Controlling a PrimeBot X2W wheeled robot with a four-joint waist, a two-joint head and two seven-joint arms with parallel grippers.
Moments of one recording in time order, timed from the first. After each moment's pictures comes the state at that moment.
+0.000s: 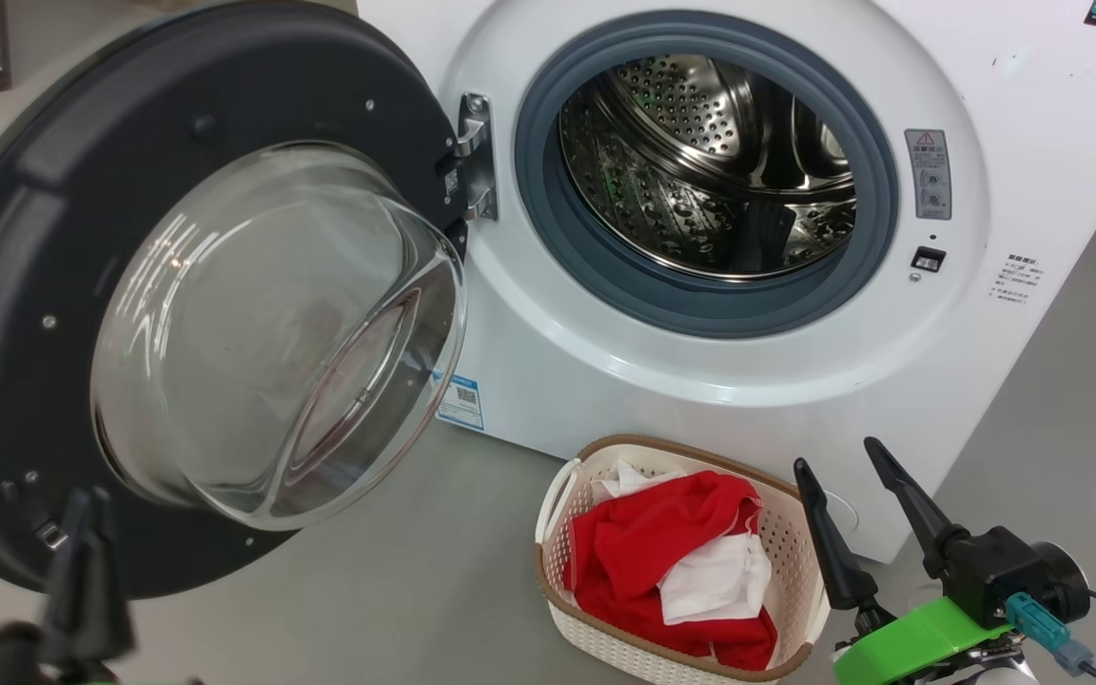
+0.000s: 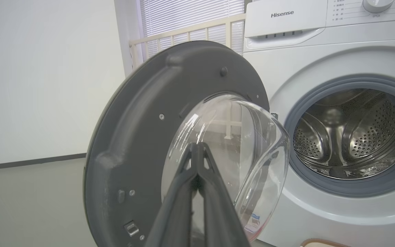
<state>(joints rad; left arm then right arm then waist) 0.09 0.25 -0.02 -0.15 -0.25 0.25 -0.16 -0.03 -0.04 0.07 0.20 0.17 0.12 -0.26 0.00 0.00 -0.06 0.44</state>
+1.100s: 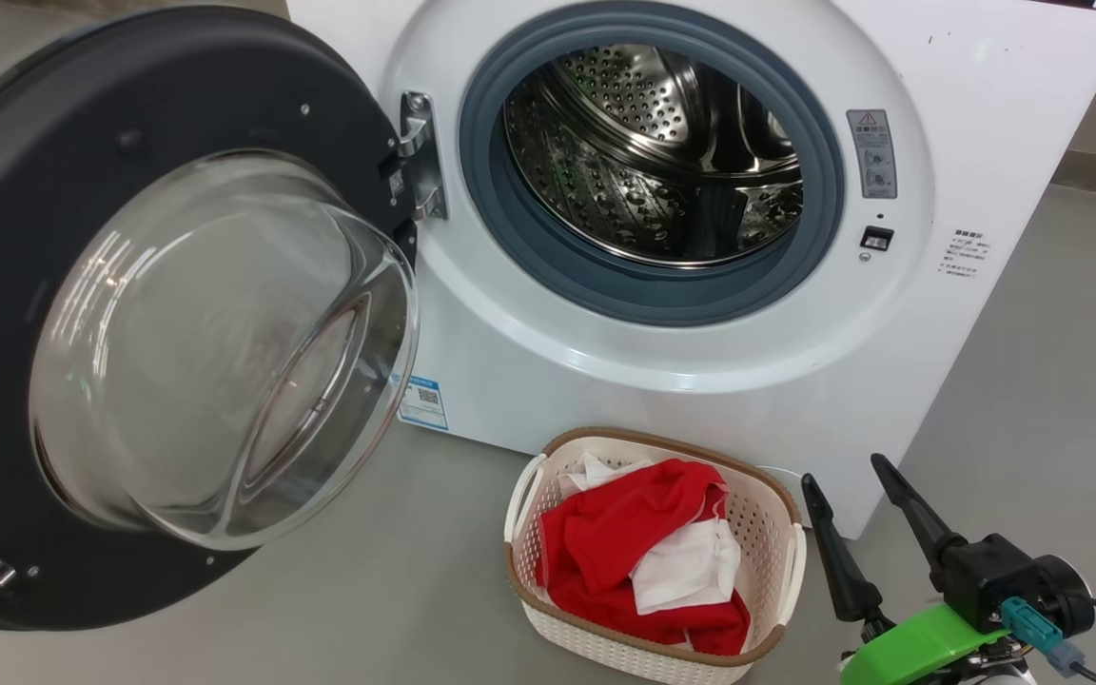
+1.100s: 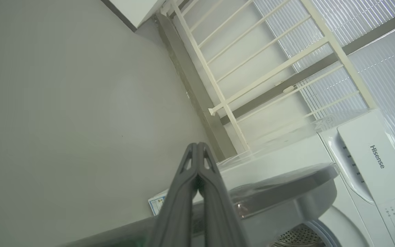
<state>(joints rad) -0.75 0.43 0.42 0.68 -0.94 0.19 0.45 -0.03 -0.04 0.05 0.25 0.14 0.12 -0.26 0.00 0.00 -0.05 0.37</state>
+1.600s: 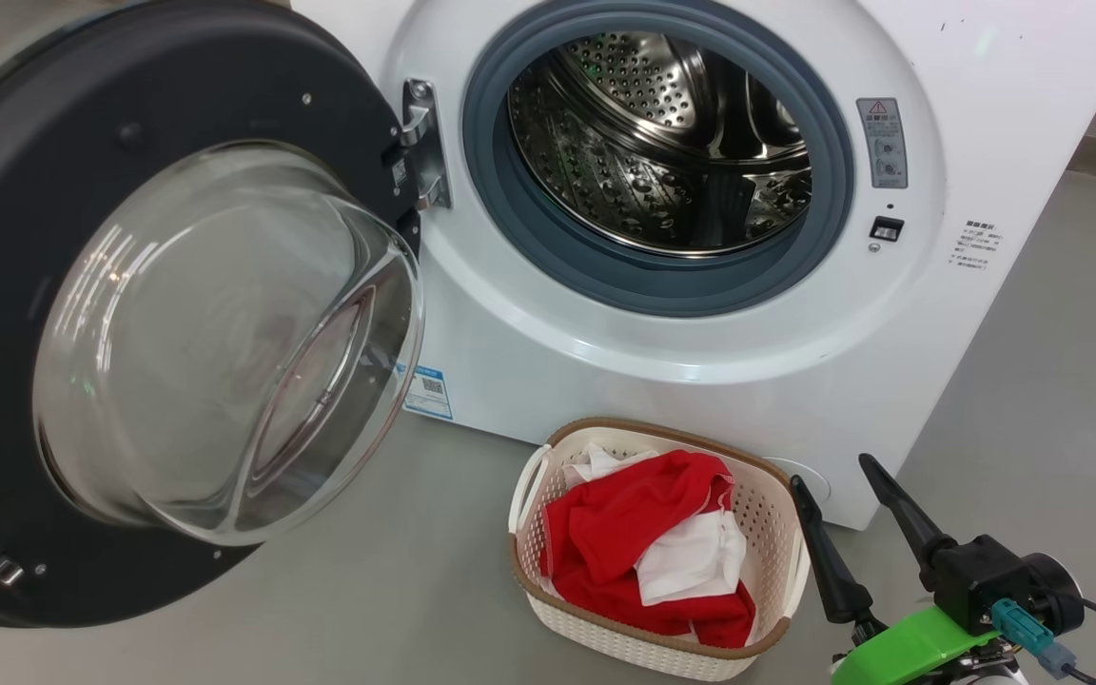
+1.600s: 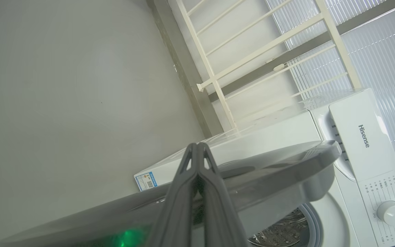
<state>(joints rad) -0.75 0.41 0.43 0.73 -1.03 0.13 0.59 -0.03 -0.04 0.07 0.24 0.14 0.12 -0.26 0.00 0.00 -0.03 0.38</state>
